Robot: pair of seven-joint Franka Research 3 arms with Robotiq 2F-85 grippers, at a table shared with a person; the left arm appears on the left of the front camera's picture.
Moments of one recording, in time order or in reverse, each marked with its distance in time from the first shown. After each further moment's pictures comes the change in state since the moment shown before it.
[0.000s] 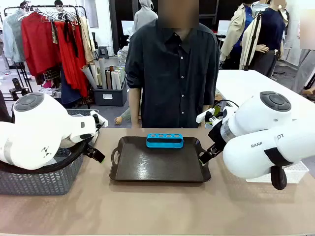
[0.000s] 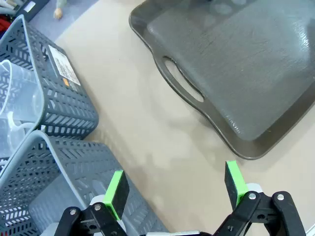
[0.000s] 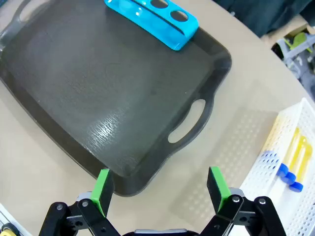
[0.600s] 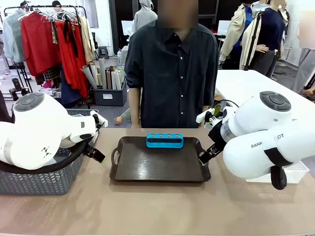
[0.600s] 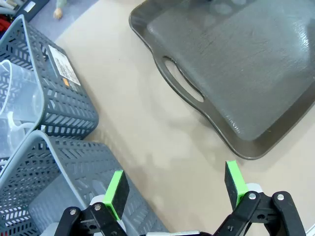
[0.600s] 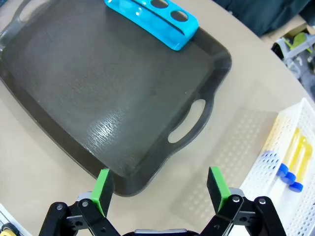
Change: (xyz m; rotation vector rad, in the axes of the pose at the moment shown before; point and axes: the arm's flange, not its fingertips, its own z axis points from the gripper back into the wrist) left arm 0.000 0.000 0.000 0.000 0.000 0.000; right arm 0.000 0.000 0.000 0.000 0.000 0.001
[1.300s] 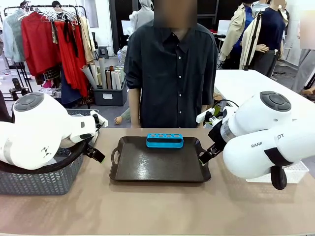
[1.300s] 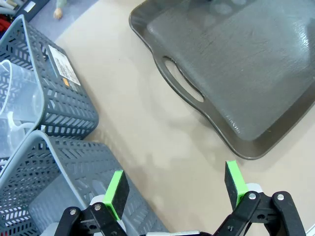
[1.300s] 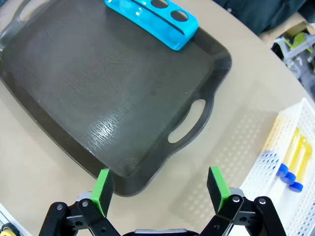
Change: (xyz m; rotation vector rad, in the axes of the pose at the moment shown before) left arm 0.000 0.000 0.000 0.000 0.000 0.000; right arm 0.000 0.000 0.000 0.000 0.000 0.000
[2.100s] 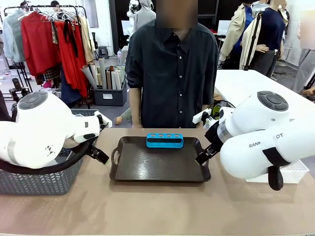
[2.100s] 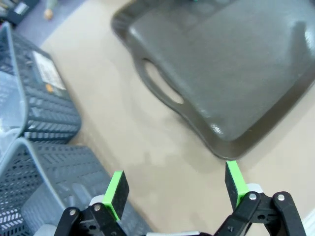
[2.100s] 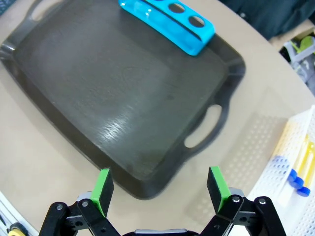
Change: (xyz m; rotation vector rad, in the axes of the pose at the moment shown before) left arm 0.010 -0.021 0.004 -0.063 0.030 -0.015; right arm 0.008 0.018 0.003 0.043 -0.005 0.007
